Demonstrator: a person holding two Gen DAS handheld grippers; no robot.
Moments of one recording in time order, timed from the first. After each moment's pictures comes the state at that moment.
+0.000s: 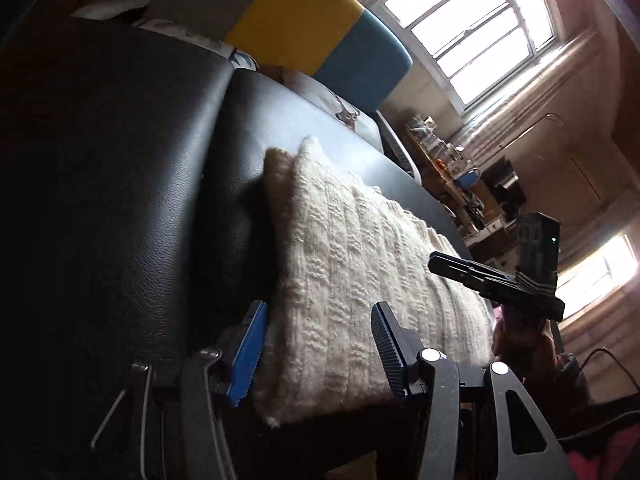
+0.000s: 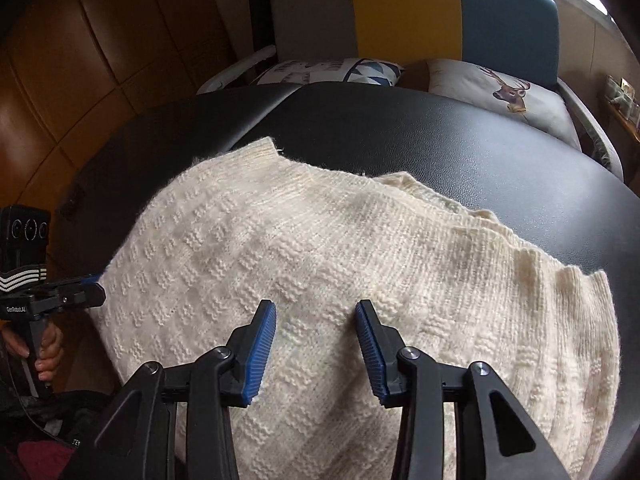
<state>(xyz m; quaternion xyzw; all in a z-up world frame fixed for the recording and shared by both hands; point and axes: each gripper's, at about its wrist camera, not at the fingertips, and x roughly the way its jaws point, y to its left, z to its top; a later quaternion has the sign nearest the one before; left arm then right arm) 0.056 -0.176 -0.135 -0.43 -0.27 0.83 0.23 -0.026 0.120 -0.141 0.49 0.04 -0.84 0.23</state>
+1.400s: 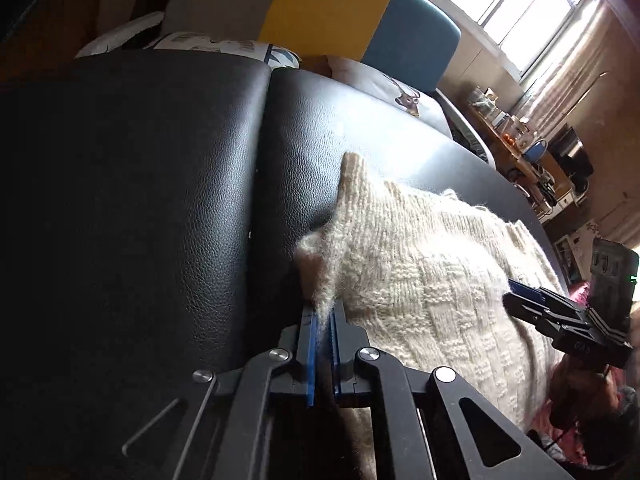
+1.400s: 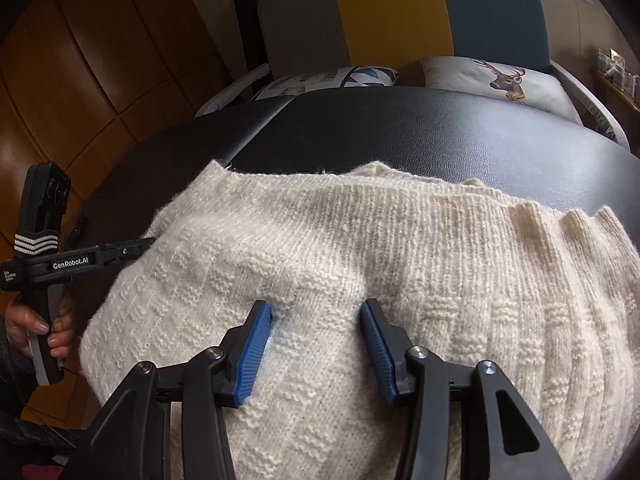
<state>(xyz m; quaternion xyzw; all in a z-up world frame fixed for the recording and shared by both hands) -0.011 -0.174 -0.129 -0.47 -0.16 0.86 0.10 -0.021 0.133 -0.160 0.46 -0.03 -0.85 0.25</state>
